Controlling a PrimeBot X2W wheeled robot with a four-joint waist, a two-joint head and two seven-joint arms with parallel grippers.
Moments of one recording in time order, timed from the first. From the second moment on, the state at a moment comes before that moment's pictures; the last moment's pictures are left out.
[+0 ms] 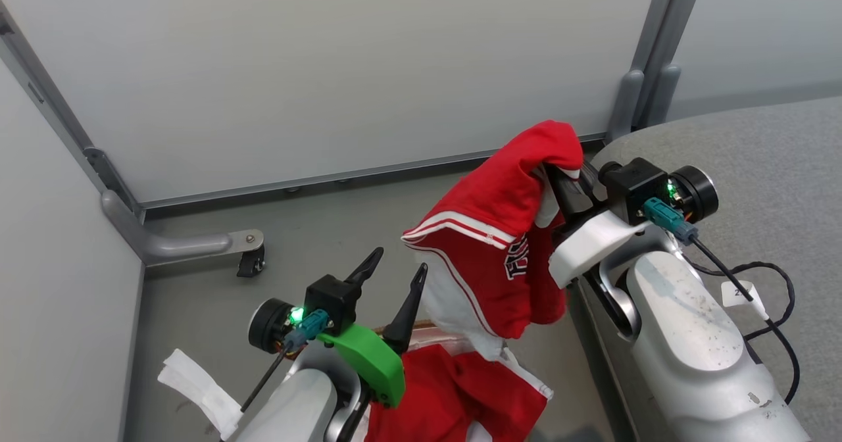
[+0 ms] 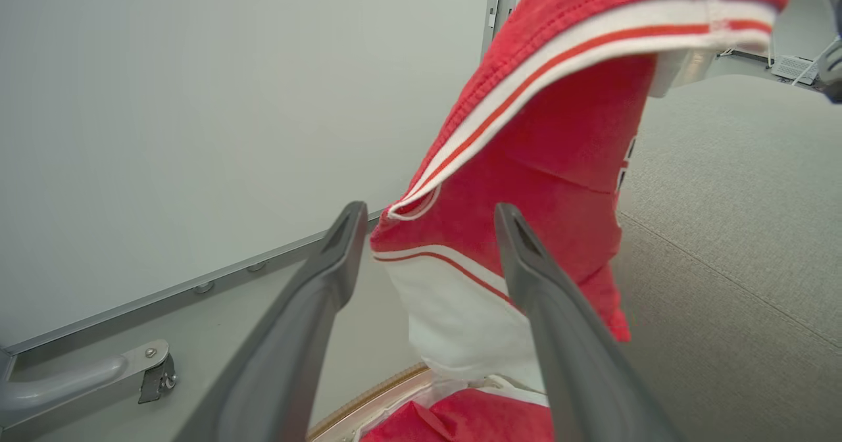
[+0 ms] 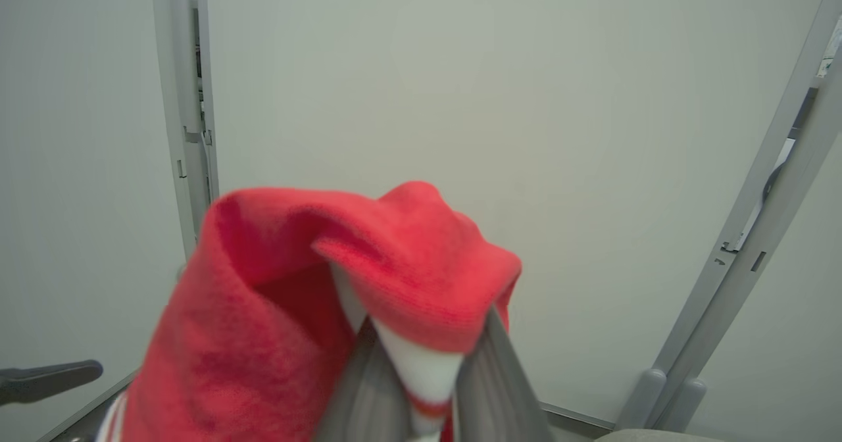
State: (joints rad) left arm -0.40 0.07 -0.64 0.60 -0.42 -0.13 -0.26; right arm -0.55 -0.05 0.26 0.47 0.09 0.13 -0.26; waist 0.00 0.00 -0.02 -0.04
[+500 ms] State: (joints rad) left arm -0.36 0.05 -0.61 0.53 -0.39 -0.13 -0.26; right arm -0.60 -0.10 0.22 0.46 0.05 0.13 -0.26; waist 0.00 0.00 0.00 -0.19
